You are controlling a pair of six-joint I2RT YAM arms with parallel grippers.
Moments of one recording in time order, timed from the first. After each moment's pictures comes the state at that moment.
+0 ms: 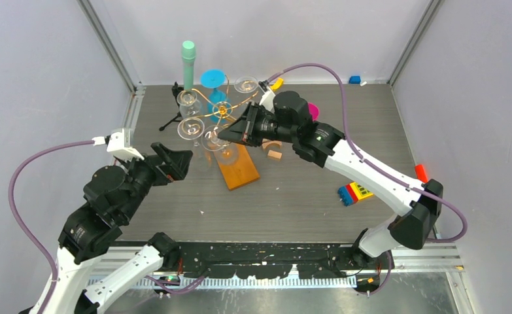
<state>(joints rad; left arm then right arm) -0.65 0.56 1.17 -0.78 -0.35 -0.57 0.86 1.47 1.48 -0.23 -0.30 1.07</state>
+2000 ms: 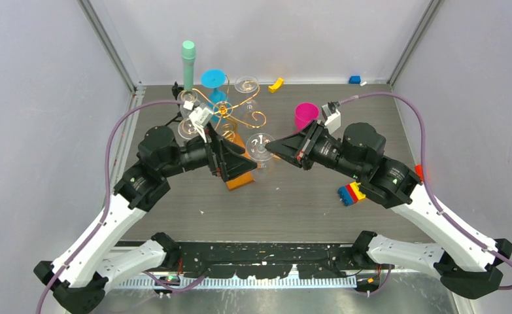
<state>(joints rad) -0.65 0.86 1.08 -0.31 0.51 -0.59 0.87 0.96 1.24 -0.39 -0.09 1.29</state>
